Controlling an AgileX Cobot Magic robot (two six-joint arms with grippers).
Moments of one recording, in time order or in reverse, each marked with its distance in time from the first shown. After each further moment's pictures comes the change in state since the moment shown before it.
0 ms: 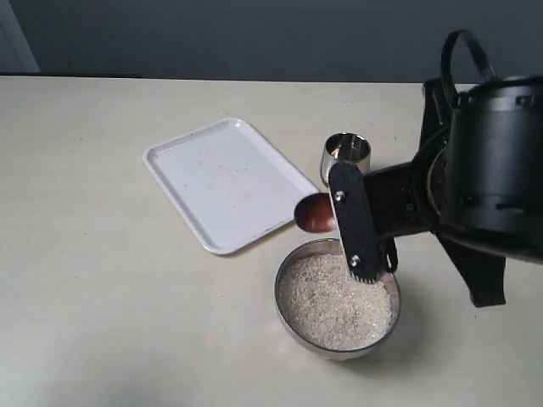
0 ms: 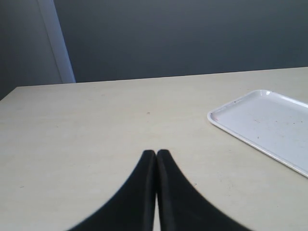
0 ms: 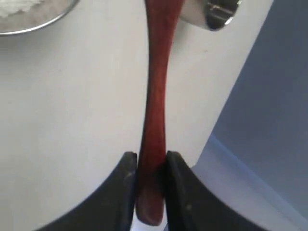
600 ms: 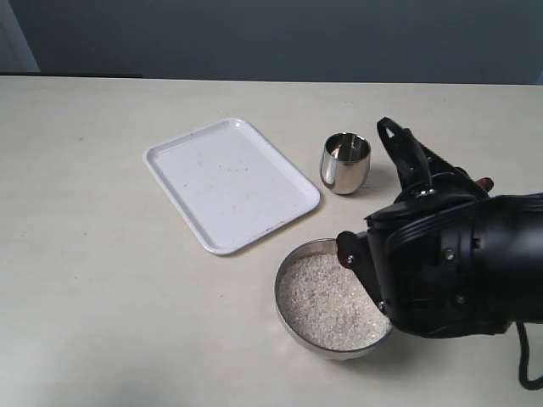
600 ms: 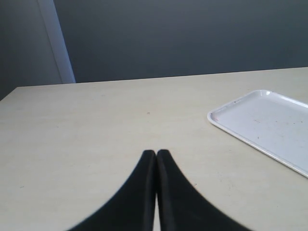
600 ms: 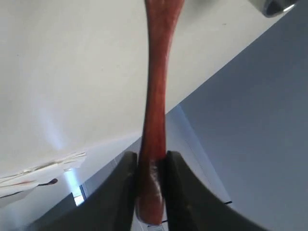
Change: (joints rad) left arm 0.000 0.000 0.000 0.000 0.000 0.000; right arm 0.000 0.193 0.144 -0.266 0.001 -0.012
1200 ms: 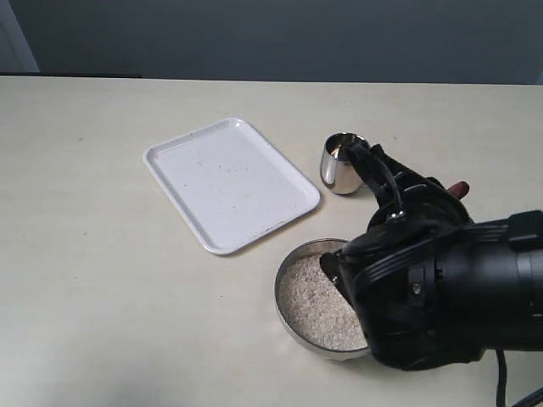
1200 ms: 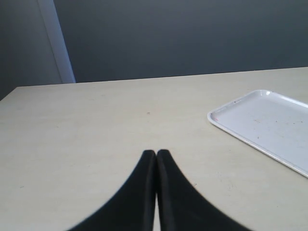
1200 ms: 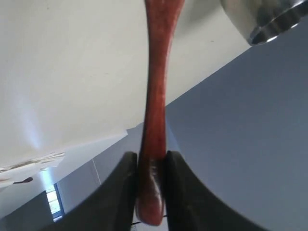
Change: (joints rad) left arm 0.000 0.000 0.000 0.000 0.000 0.000; right arm 0.062 0.053 0.000 -0.037 -0.001 -0.004
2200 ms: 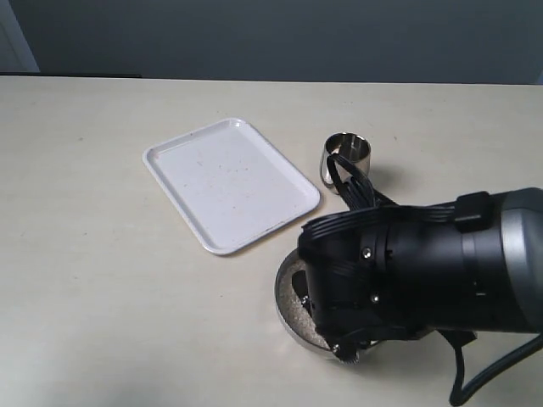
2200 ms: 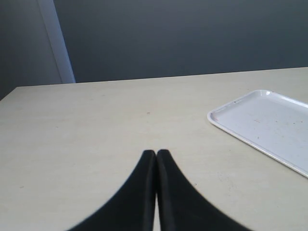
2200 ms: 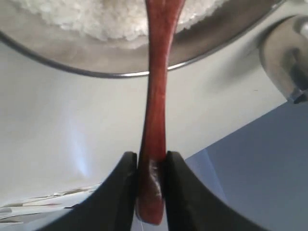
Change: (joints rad) left arm 0.000 0.000 0.000 0.000 0.000 0.000; right arm 0.018 0.062 -0.112 0.274 0.000 -0.108
